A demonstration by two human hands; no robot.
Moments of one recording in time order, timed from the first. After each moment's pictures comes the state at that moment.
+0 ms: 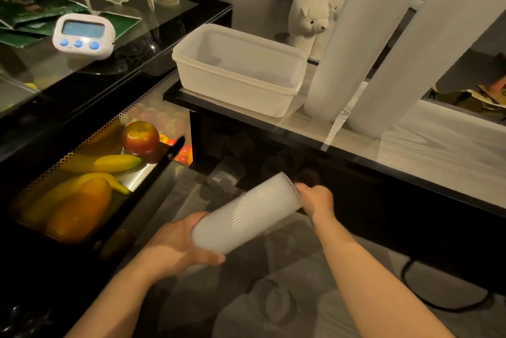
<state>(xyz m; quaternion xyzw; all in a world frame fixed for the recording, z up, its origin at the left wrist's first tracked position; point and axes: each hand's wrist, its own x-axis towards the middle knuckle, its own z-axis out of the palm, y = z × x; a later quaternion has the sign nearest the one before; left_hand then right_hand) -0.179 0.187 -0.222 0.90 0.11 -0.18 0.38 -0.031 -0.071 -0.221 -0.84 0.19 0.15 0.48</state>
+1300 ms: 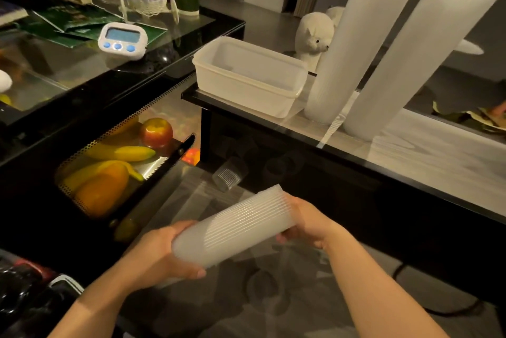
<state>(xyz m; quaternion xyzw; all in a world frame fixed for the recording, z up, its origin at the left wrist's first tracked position) -0.243 0.202 -0.223 0.87 0.11 -0.15 0.45 -0.103 -0.071 -0.174 -0.71 -0.07 0.40 0.58</state>
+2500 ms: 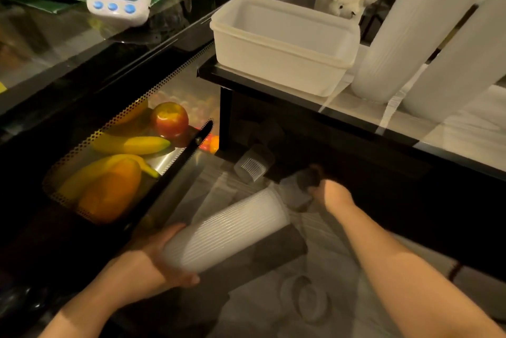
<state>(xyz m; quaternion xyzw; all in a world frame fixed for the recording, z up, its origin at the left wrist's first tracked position) -0.244 0.265 -0.258 0.89 0.15 -0.20 0.38 0.004 -0.040 -0.274 -0.96 0.01 0.18 0.19</state>
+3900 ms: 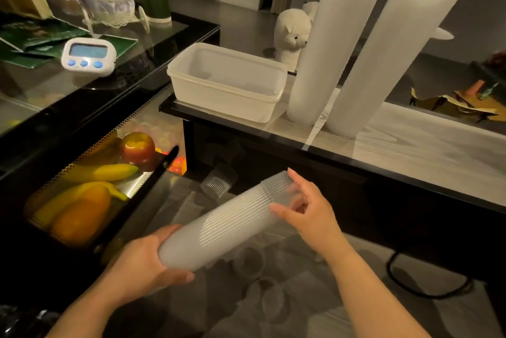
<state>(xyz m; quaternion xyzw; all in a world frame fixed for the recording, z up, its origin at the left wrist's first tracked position) -0.228 0.216 -0.213 0.91 0.10 -0.12 0.38 -0.118 -0.085 -0.157 -0.87 -0.11 0.07 0.48</state>
